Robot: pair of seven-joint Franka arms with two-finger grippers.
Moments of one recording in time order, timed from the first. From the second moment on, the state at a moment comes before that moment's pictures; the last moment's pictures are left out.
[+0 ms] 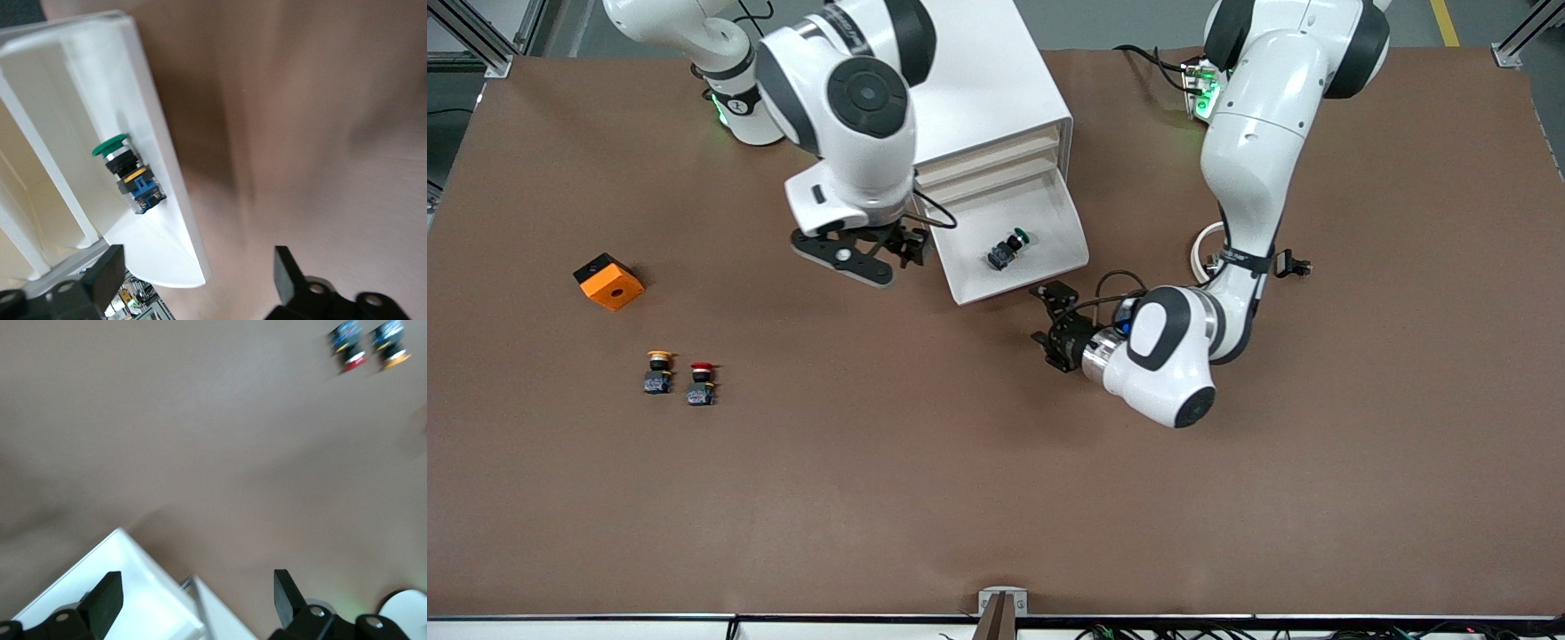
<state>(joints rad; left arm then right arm) -0.49 0.91 0.12 -1.23 -0.92 1.59 -1.93 0.72 0.35 -0.03 -1.46 -0.05 1.63 1.09</state>
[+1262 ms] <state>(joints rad) -0.35 0.58 0.18 -1.20 -0.17 1.52 -0.79 0.83 0.53 -0.03 -1.57 0.09 2.04 1.45</state>
